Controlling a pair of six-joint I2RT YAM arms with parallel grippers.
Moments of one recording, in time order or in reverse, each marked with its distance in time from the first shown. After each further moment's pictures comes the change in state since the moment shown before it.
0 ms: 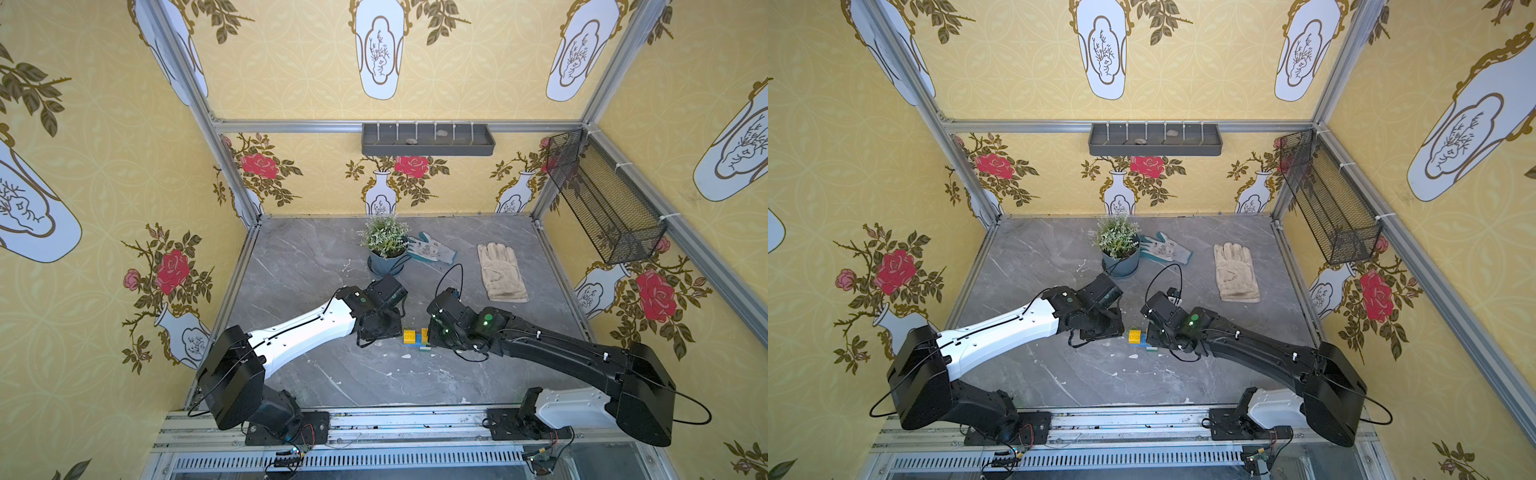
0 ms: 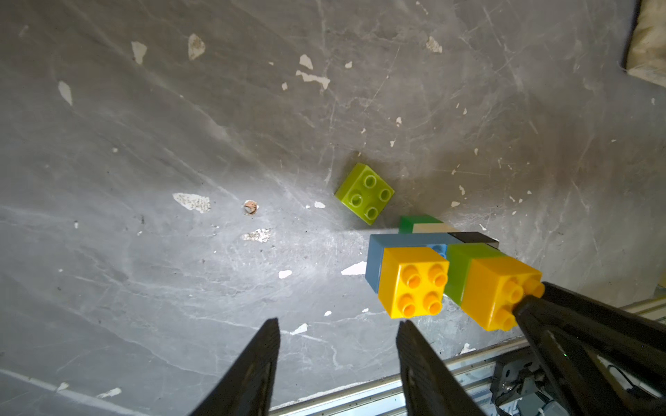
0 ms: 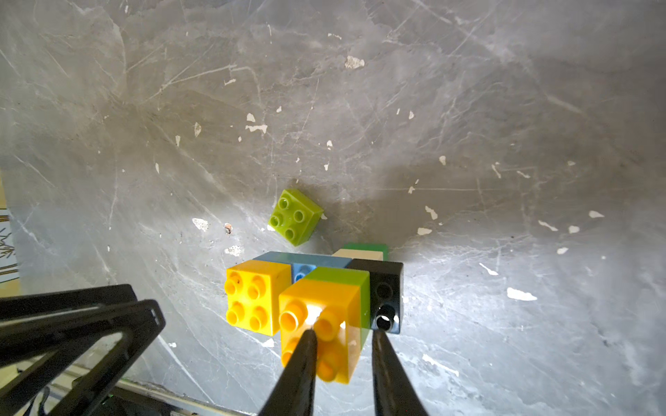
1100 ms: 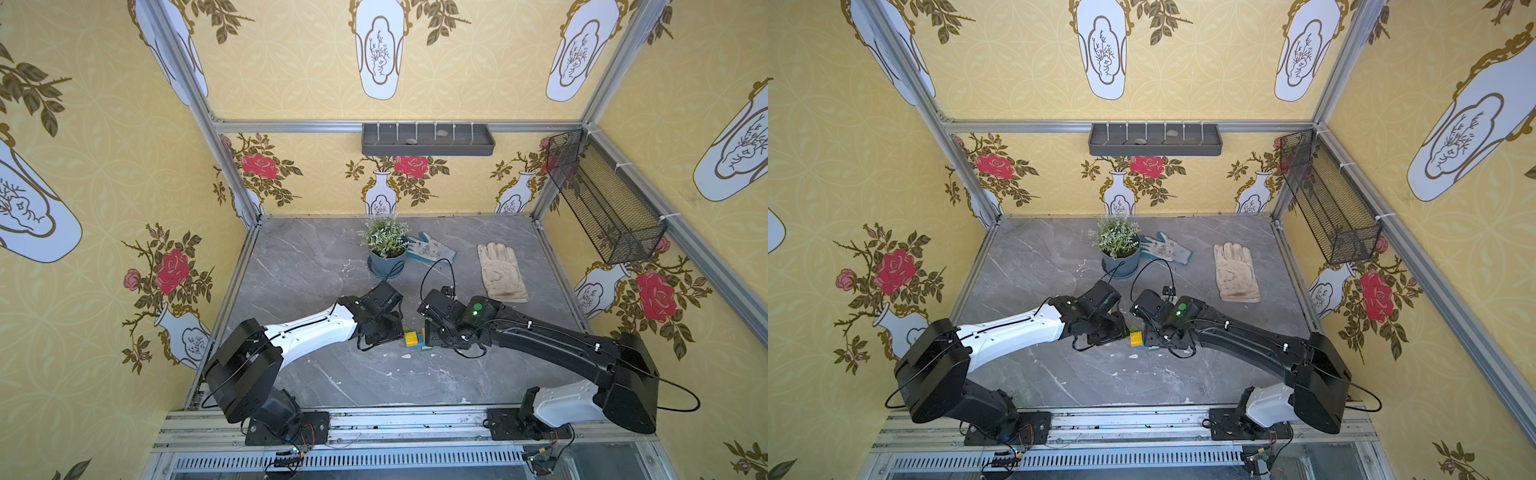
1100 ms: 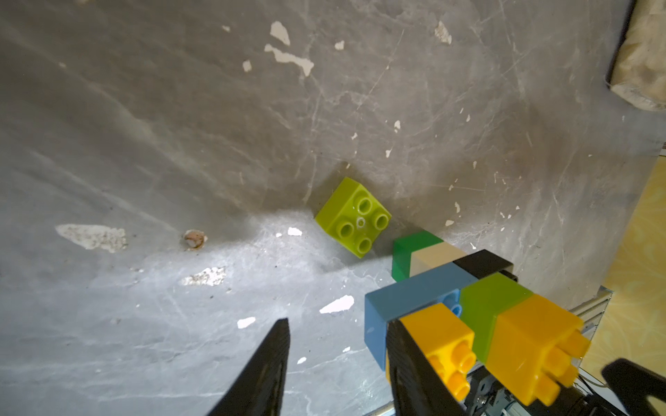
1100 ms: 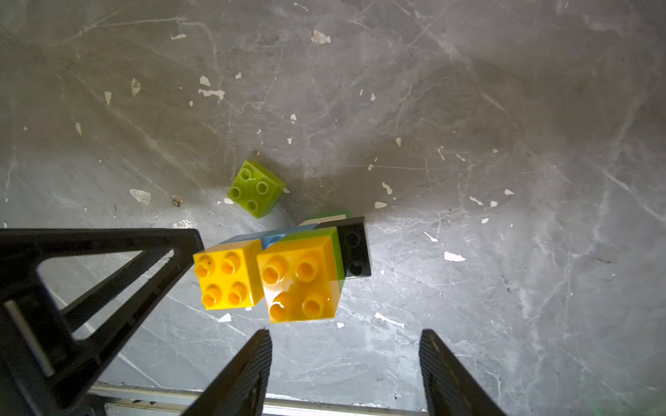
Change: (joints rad) left arm 0.052 0.051 -0.142 0.267 0.121 -0.043; right arm 0.040 0.079 0.184 -0.263 0.058 -0.046
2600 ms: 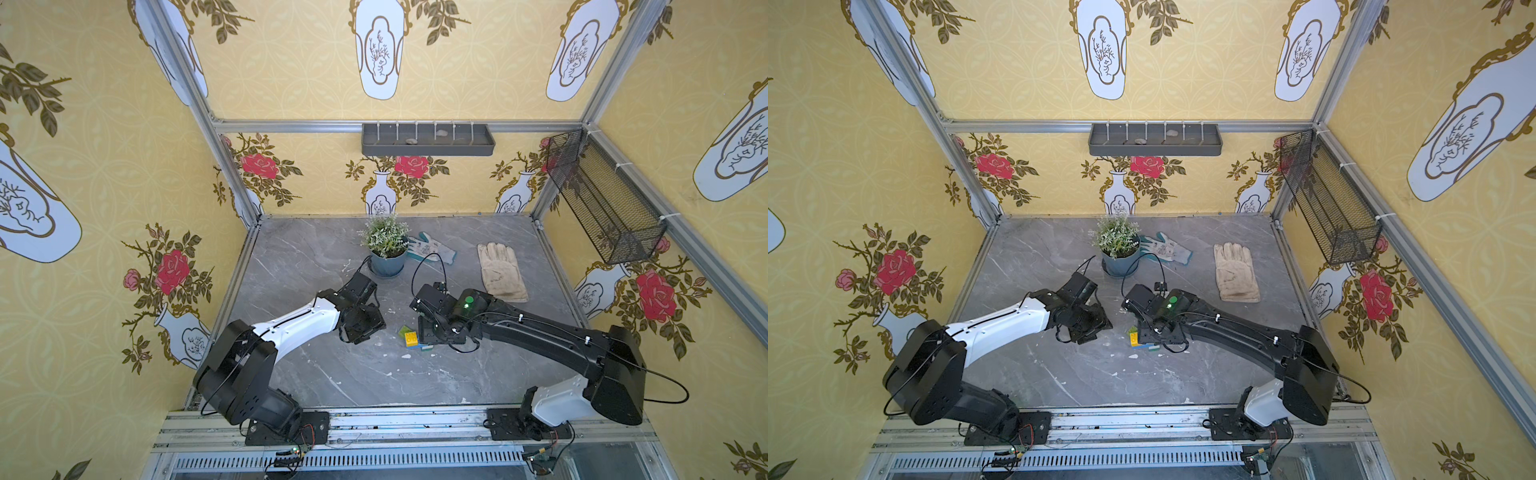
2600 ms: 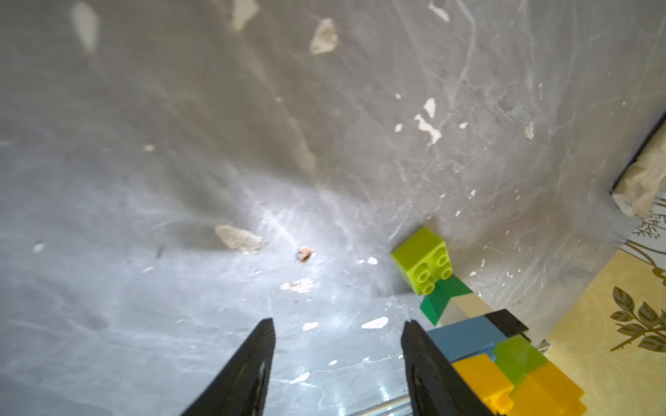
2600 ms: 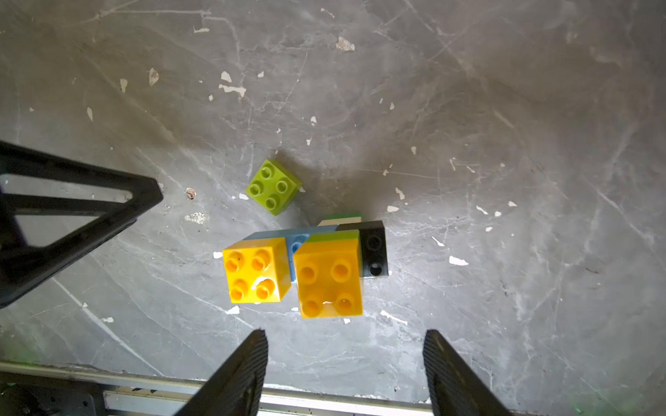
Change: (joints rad) left arm 0.198 -0.062 -0.094 -0.045 0.089 -0.089; right arm 0.005 0.092 0.113 -0.058 -0.005 -0.063
